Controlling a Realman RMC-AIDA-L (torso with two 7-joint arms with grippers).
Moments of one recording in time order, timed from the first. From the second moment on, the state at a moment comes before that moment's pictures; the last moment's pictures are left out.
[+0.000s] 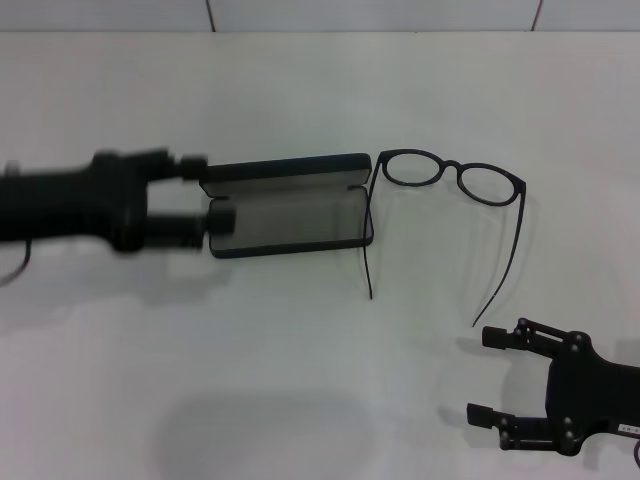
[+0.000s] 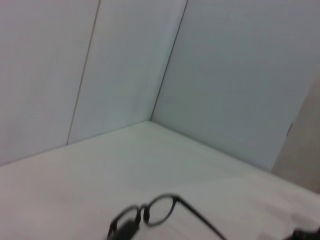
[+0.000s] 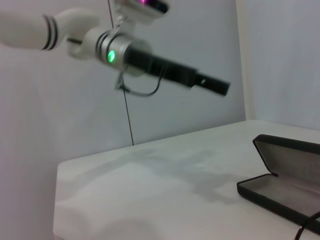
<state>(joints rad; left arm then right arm) -0.31 -2.04 0.81 1.05 1.83 1.75 -1.69 0.32 2.02 -1.25 -0.40 -1.49 -1.54 0.85</state>
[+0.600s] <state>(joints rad) -0.09 -2.08 0.68 0.78 1.89 1.67 -1.14 0.31 2.01 -1.22 -0.40 -1.49 -1.54 0.85</state>
